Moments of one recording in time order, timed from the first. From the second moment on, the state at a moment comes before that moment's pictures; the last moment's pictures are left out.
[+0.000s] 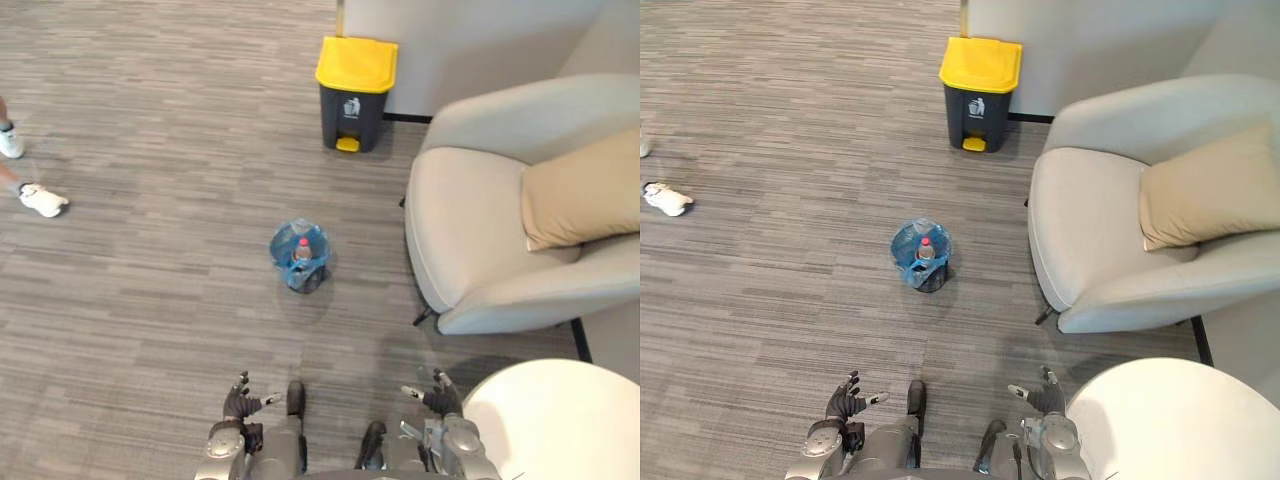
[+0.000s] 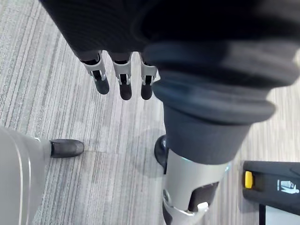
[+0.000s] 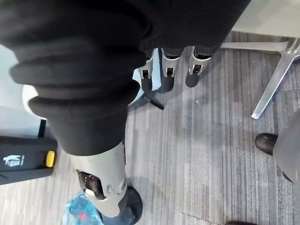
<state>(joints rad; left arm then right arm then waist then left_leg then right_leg) 0.06 0.10 0.01 0.90 -0.07 -0.17 0.13 0.05 -0.03 -0.15 0.80 0.00 -0.11 -0.17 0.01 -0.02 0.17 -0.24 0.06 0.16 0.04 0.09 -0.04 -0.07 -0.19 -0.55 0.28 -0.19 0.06</state>
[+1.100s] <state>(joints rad) 0.09 0.05 0.08 0.81 -0.07 -0.18 0.11 0.05 -0.08 -0.07 0.61 -0.02 -0.11 -0.17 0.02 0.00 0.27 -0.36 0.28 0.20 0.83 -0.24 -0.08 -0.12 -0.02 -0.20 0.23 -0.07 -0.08</state>
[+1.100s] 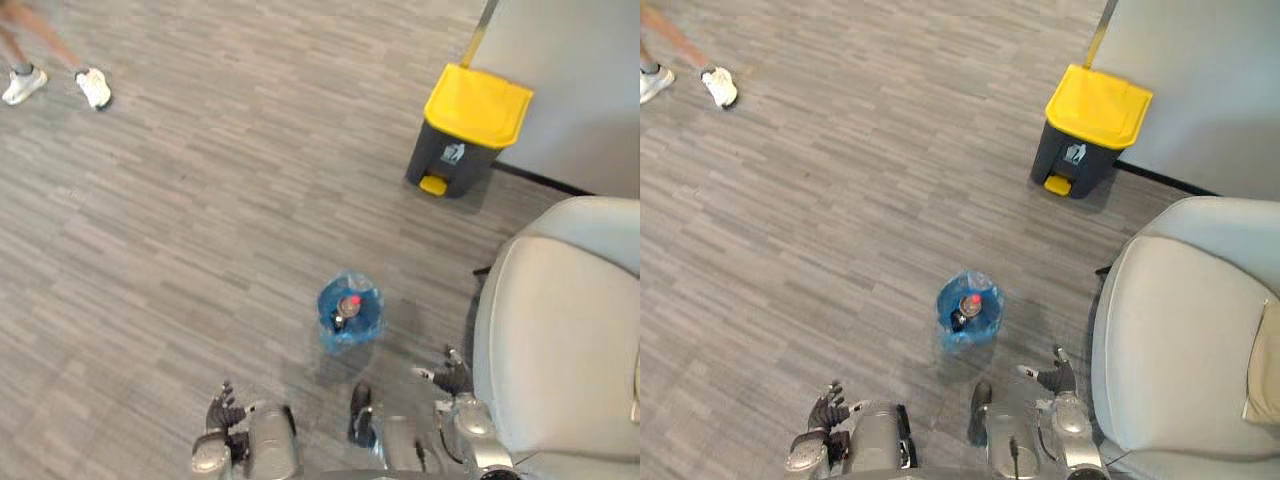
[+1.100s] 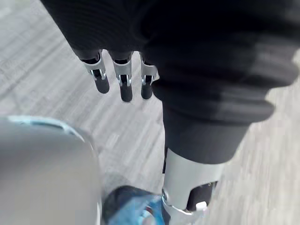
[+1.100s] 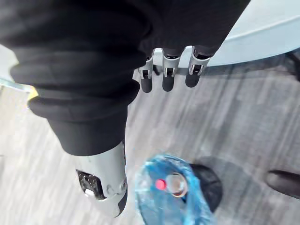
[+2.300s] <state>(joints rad) -0.53 0.10 0.12 0.67 -0.20 -0.30 0.25 -0.83 -0.25 0.29 0.84 -0.61 -0.03 -0.37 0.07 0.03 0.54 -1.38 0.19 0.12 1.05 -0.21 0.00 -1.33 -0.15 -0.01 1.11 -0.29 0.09</state>
